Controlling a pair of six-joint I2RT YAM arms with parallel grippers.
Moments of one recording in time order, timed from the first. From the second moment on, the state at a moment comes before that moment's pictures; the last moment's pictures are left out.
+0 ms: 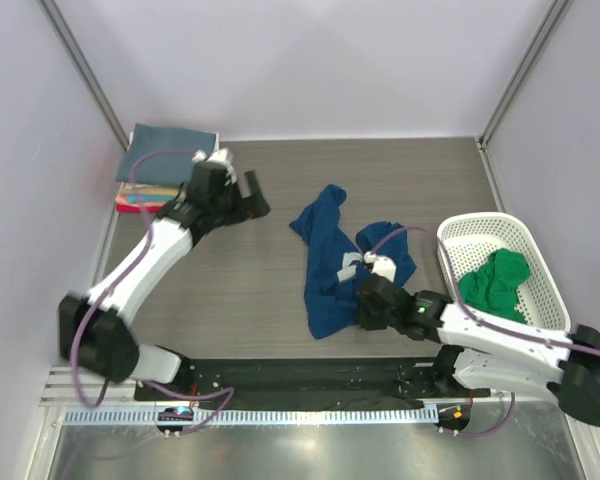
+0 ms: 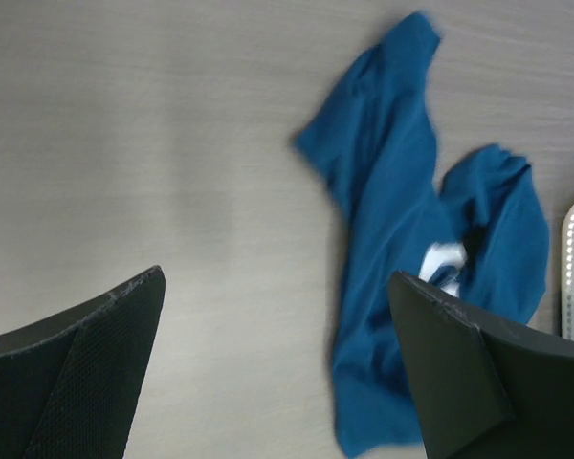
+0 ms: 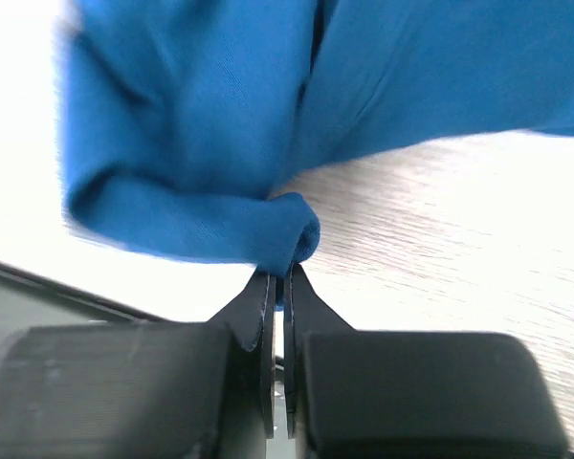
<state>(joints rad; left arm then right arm) -0.36 1.30 1.10 -0.48 0.02 -0.54 0.98 1.05 0.54 -0.50 0.23 0.82</state>
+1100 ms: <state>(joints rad) -0.61 2.59 2.27 -0.35 0.09 -0.24 0.97 0.80 0.53 -0.64 0.29 0.91</state>
